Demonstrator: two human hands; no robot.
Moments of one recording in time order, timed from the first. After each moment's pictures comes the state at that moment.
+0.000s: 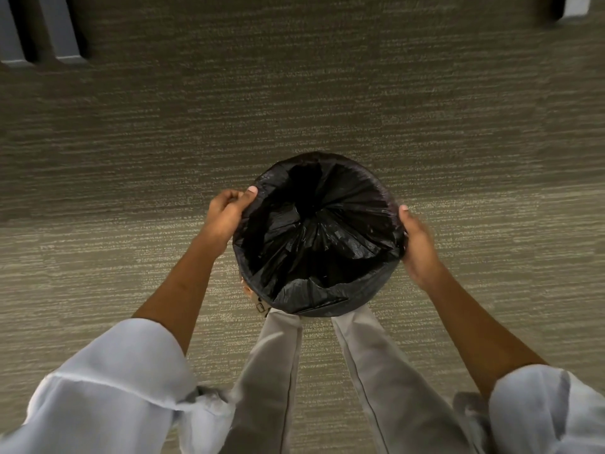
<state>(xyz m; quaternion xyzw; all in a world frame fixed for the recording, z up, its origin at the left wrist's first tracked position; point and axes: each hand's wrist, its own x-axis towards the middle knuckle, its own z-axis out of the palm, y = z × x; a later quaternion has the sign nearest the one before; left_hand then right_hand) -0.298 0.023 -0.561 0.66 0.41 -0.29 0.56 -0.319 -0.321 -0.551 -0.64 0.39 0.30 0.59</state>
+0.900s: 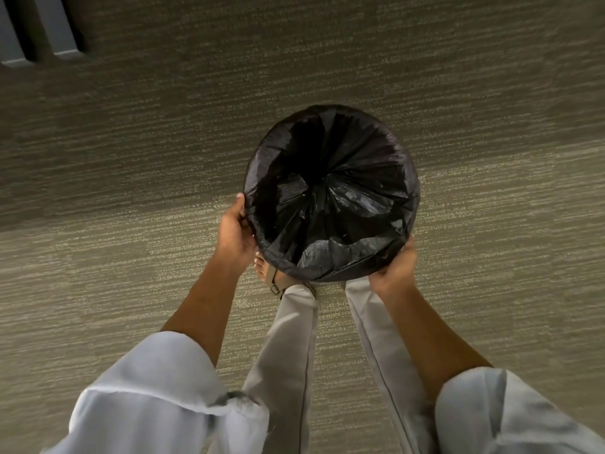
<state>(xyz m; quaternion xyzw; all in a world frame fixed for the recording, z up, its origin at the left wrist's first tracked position) -0.366 0.008 -0.548 0.40 0.54 -0.22 0.71 -0.410 -0.248 -0.551 -0.33 0.61 0.10 0.71</state>
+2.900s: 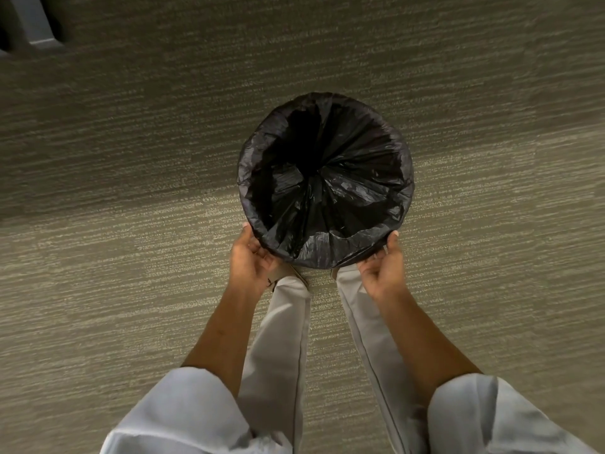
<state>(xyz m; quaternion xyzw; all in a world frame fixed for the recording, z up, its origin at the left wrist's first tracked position) -0.431 -0.025 -0.543 0.34 0.58 -0.19 0.72 -0.444 -0.251 -0.541 -0.30 0.63 0.09 0.71</state>
